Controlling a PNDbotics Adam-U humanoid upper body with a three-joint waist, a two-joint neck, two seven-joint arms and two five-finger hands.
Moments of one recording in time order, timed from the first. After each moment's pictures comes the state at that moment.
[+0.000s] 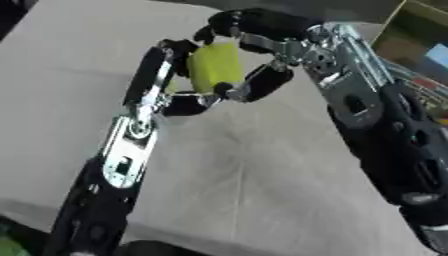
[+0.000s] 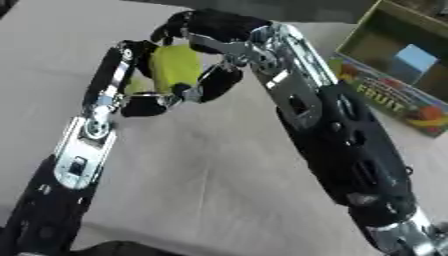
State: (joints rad) left arm -0.58 0.04 -0.13 -1.52 -0.74 -0.02 -0.02; right arm -0.95 -0.15 0.37 -1.52 0.81 -0.16 0.59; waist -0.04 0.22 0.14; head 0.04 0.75
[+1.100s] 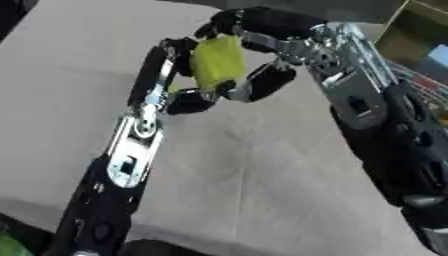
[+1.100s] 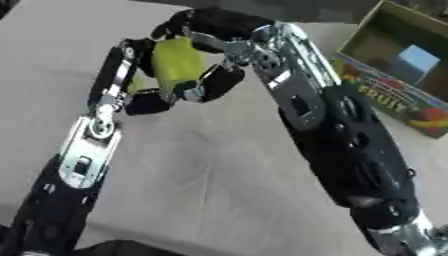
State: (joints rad) left arm -0.58 0.03 -0.13 -1.52 -0.71 0.01 0.01; right arm -0.95 -0.14 0.37 -1.53 0.81 -0.15 0.61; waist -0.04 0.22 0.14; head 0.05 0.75
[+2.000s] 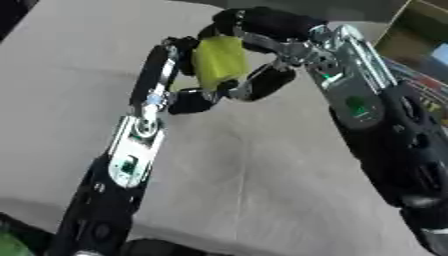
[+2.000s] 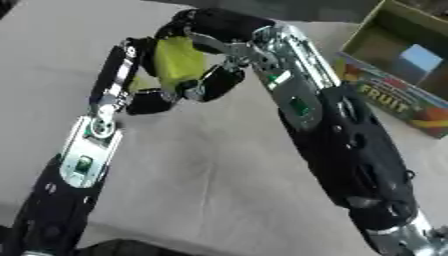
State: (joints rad) left arm -0.58 0.03 -0.13 -1.52 -0.71 -0.02 0.00; right arm -0.95 -0.13 0.37 -1.51 0.86 -0.17 0.58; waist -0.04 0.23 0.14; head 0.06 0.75
